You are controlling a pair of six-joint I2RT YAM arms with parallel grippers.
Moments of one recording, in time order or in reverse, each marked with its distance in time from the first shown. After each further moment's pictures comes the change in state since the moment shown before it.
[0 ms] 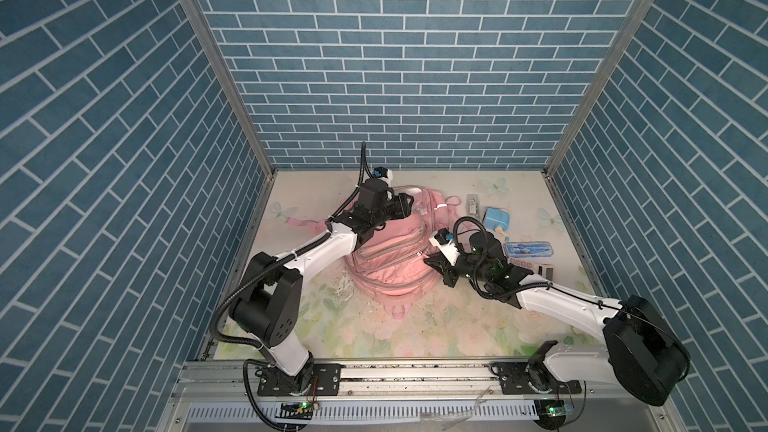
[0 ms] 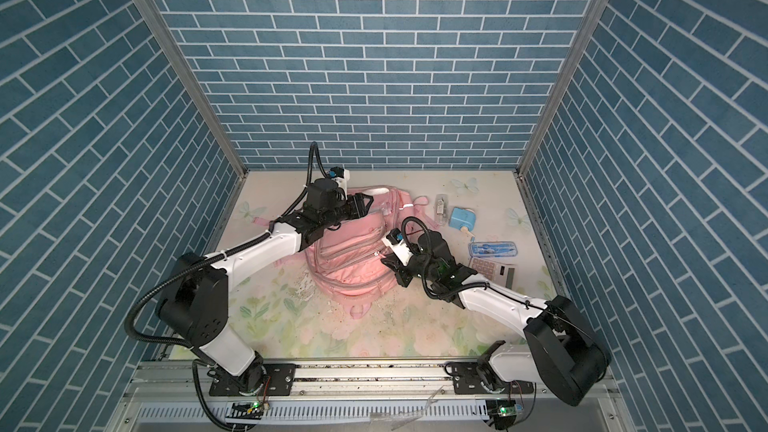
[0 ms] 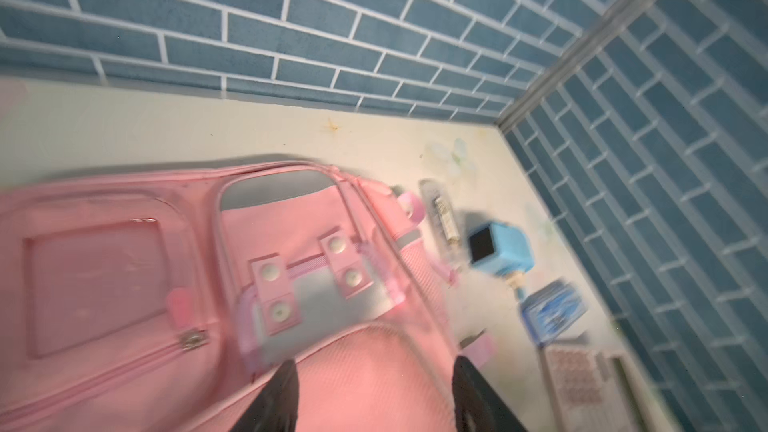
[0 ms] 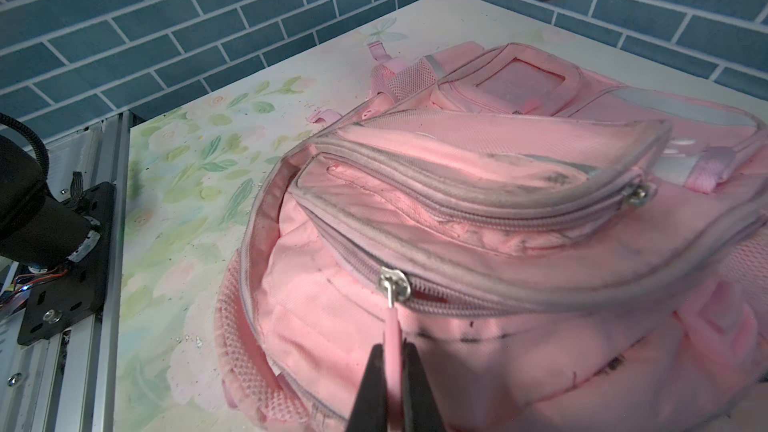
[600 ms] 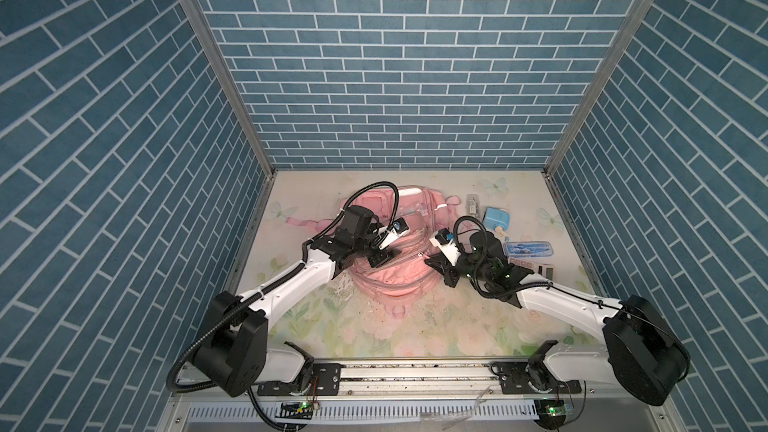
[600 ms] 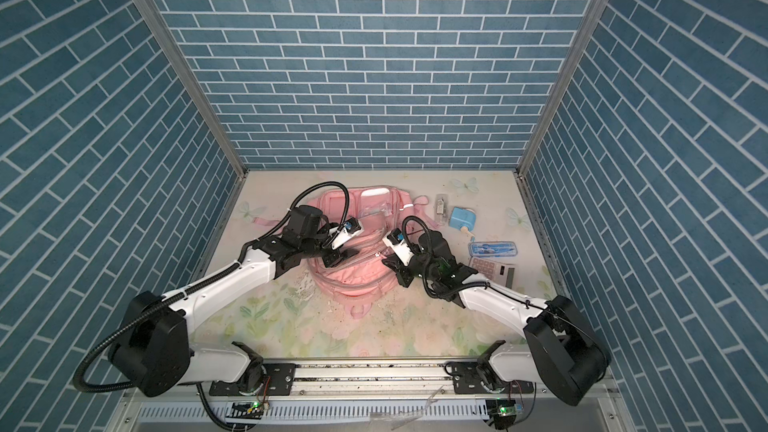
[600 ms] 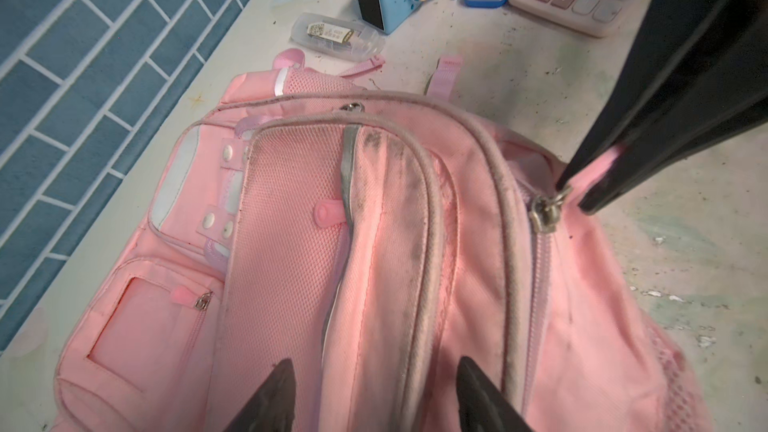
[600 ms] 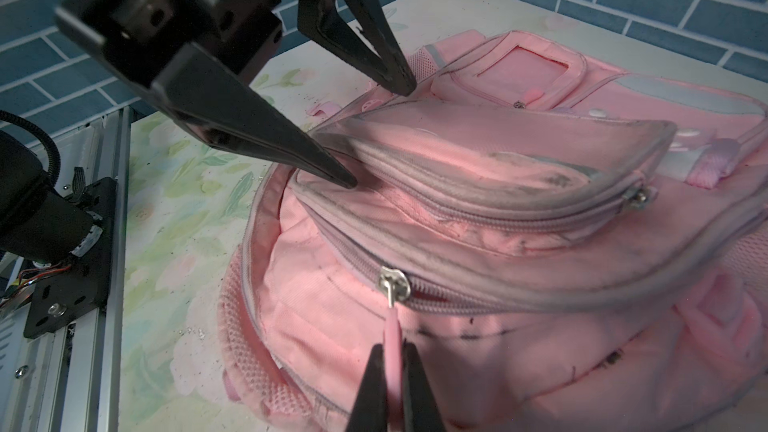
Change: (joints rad) left arm -0.015 -0.208 -0.266 -0.165 0.154 0.886; right arm -0.006 0.000 0.000 -0.024 -0.009 0.000
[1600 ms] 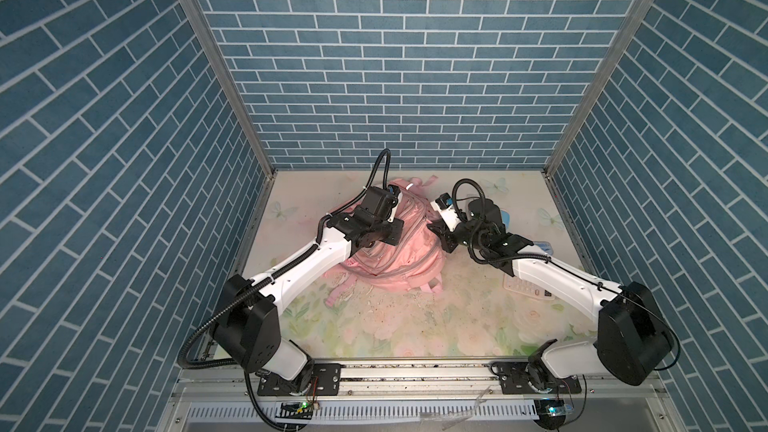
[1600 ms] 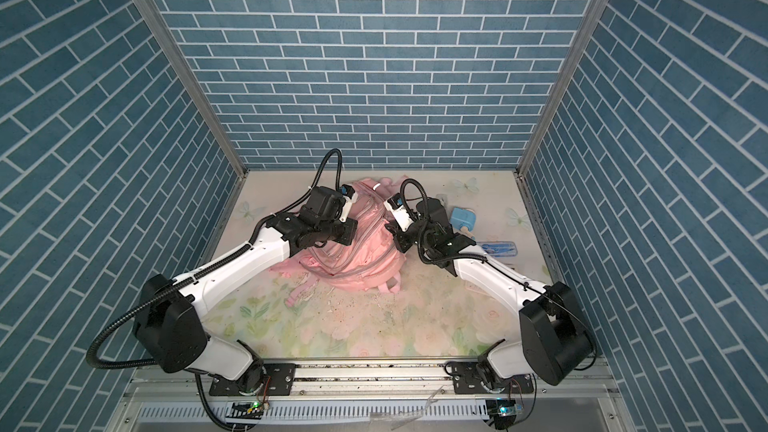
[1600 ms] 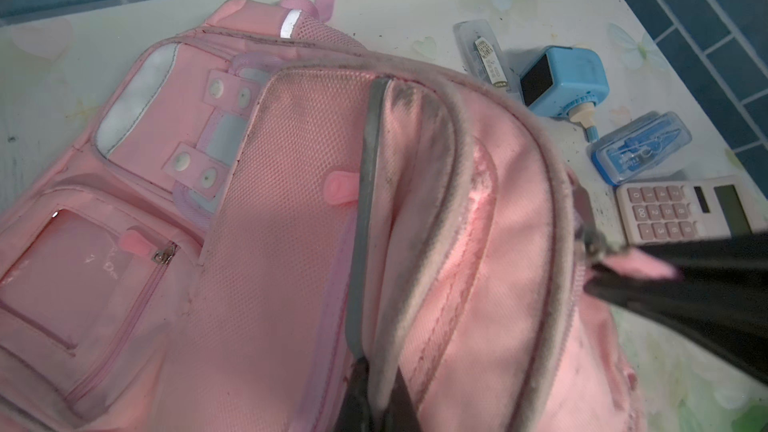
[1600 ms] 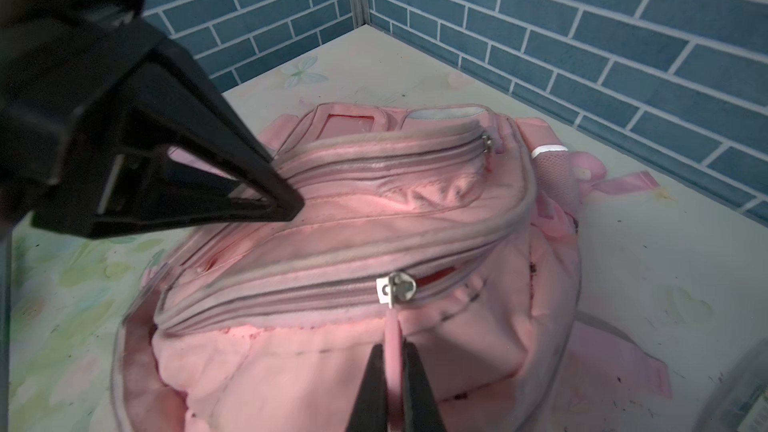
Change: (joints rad) left arm -0.073 0.113 0.340 -0.288 -0.302 -0.871; right arm -0.040 0.109 0.320 -0.195 0.122 -0.030
